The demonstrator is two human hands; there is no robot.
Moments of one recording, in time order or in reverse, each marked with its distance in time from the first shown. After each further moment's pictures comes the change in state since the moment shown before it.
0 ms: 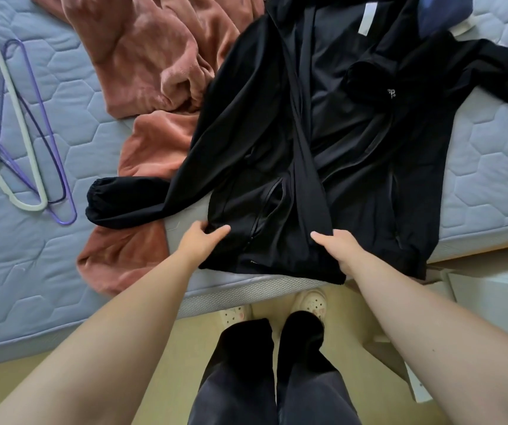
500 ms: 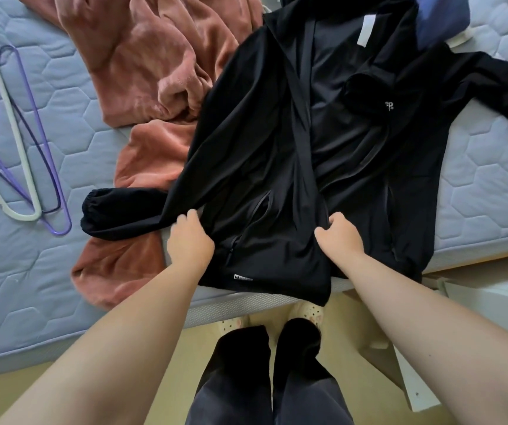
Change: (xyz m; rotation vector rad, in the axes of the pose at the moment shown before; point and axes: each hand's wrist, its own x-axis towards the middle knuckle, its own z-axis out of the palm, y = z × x) left_hand -0.012 0.034 -0.008 0.523 0.327 0.145; right_hand -0.004 -0.037 -0.002 -0.612 0.288 -0.279
